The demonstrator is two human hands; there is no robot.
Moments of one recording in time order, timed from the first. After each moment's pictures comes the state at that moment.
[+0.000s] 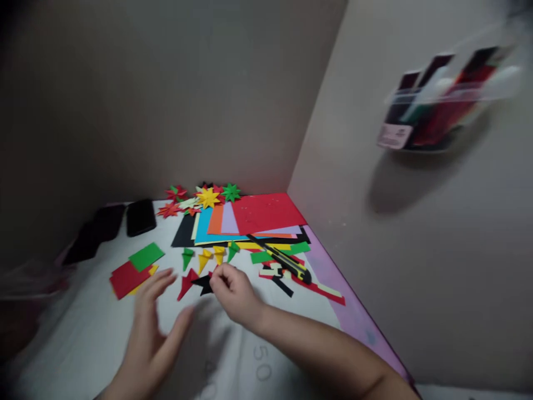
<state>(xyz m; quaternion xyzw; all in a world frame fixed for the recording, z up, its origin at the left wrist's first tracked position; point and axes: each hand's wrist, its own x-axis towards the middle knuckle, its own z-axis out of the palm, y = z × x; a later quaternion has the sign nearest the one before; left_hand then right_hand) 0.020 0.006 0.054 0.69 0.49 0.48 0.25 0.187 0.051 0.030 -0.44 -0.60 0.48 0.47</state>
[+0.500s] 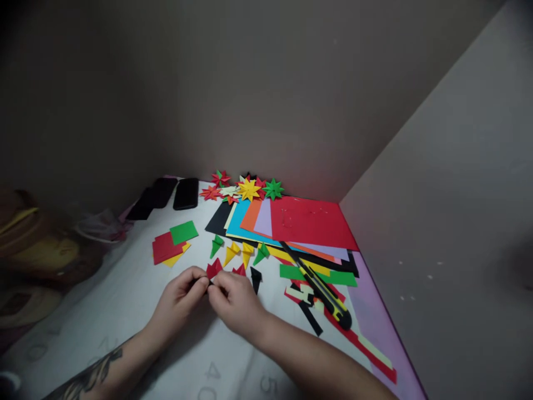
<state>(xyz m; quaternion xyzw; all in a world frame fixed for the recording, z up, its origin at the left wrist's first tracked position) 0.023 0.034 0.038 0.54 0.59 0.44 0.42 0.164 0.066 0.026 -0.38 -0.75 0.44 0.33</state>
